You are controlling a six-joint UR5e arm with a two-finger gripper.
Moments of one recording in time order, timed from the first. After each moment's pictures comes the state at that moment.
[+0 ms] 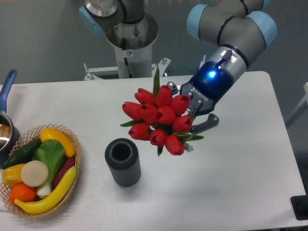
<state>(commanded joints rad) 2.73 -1.84 -1.57 -1.01 0.26 1.26</state>
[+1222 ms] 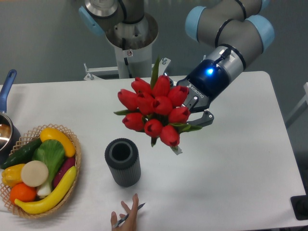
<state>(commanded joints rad) 2.72 -1.85 -1.65 -1.01 0.02 1.26</state>
